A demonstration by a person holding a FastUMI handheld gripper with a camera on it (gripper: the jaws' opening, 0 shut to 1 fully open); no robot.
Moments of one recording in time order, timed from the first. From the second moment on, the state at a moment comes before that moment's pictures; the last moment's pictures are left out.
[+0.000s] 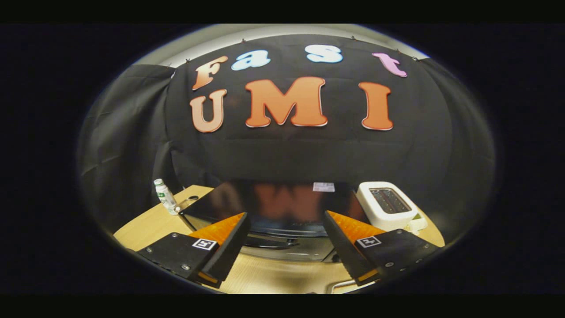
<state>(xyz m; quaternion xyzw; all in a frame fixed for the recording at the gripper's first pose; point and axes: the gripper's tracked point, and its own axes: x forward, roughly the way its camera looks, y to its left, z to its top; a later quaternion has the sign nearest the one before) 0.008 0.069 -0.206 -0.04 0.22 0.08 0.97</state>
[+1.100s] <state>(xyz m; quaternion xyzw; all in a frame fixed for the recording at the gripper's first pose) -0.100 0.091 -0.266 -0.04 0.29 0.13 0.95</state>
